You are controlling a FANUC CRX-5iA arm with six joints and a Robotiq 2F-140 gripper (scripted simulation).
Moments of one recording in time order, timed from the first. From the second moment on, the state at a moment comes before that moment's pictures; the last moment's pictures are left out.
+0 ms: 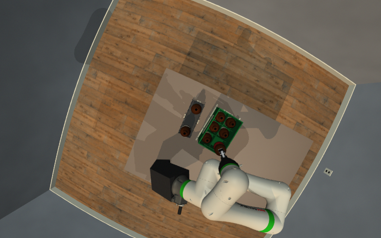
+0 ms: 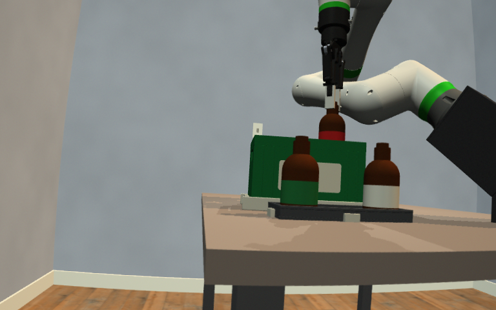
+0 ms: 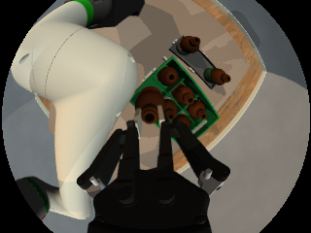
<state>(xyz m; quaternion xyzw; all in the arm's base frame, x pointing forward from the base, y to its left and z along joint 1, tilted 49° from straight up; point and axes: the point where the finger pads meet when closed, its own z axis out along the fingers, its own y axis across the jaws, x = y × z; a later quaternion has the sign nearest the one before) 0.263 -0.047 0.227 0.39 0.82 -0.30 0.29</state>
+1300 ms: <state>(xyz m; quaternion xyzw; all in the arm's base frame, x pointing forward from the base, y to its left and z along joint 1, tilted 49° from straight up) 0.264 -0.050 0.223 0.39 0.82 -0.30 0.29</state>
